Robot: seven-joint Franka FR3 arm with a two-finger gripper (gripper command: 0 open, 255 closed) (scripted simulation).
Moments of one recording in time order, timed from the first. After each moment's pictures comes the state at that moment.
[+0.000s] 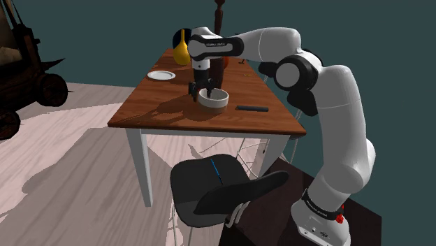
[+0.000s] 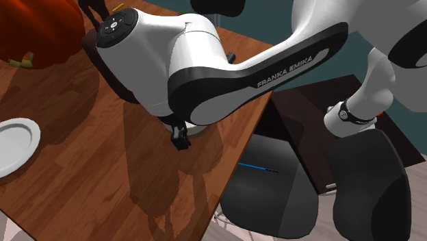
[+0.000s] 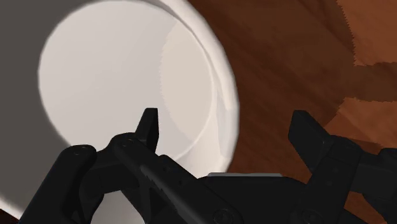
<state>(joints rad) -0.06 0.60 0.04 -1.19 -0.02 1.64 0.11</state>
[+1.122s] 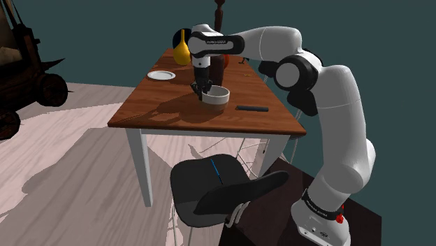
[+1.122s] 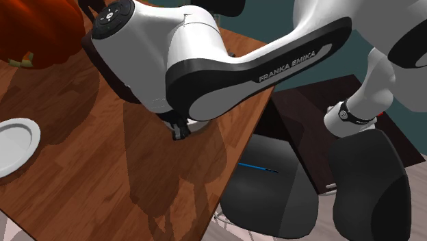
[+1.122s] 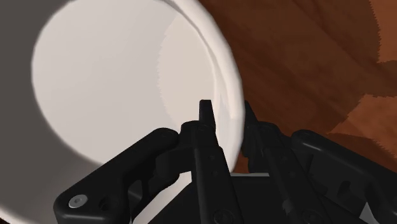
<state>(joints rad) -0.06 0.60 0.04 -1.16 -0.02 1.61 0.11</state>
